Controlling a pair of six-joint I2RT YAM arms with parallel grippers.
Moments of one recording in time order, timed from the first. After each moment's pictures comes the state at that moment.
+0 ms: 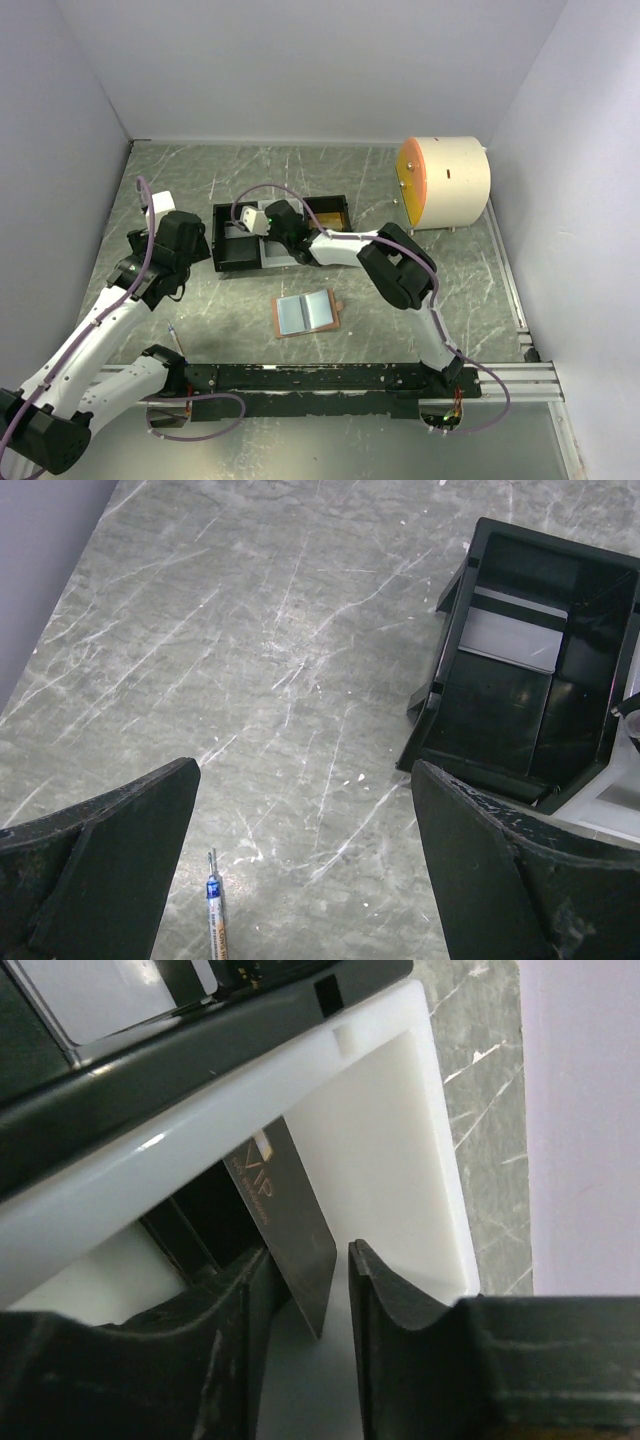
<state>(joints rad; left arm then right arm) -0.43 0.89 0.86 -0.74 -0.70 -0.53 0.86 2.17 1.39 0.20 0.32 -0.81</state>
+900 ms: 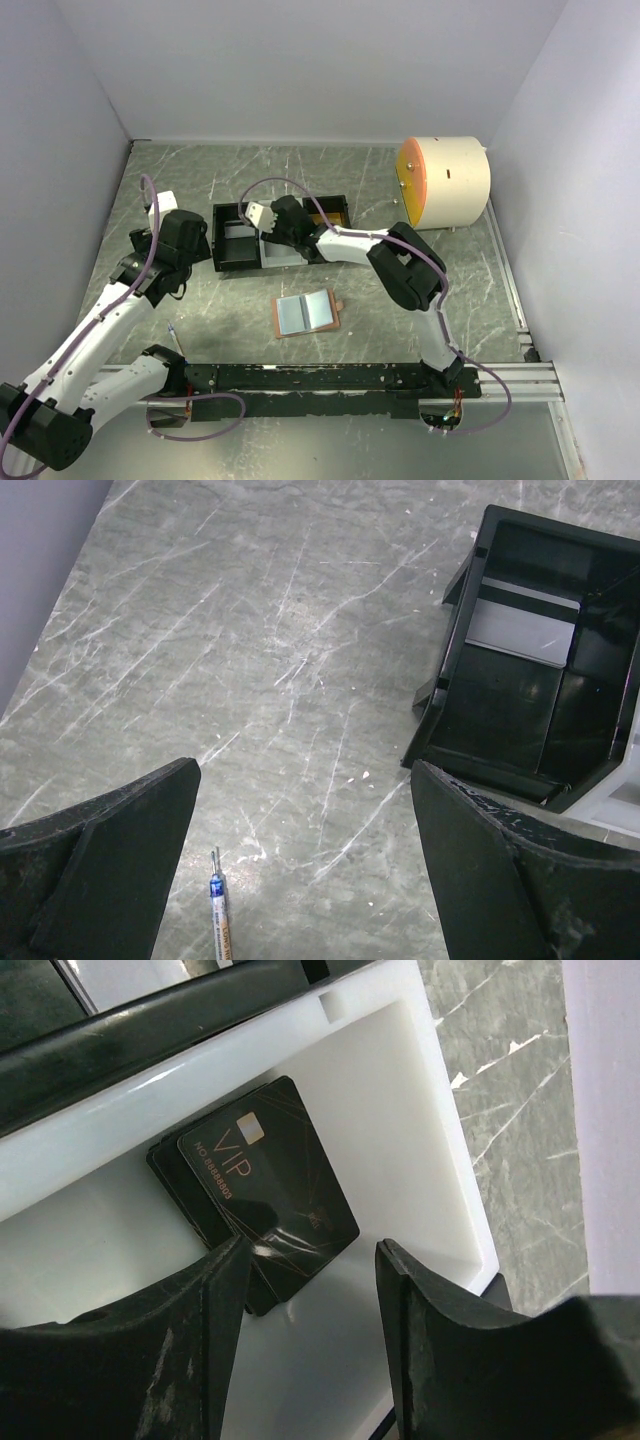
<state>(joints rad) -0.43 0.92 0.86 -0.74 -0.69 -0.53 0.83 2.11 1.37 0.13 0.22 -0.72</state>
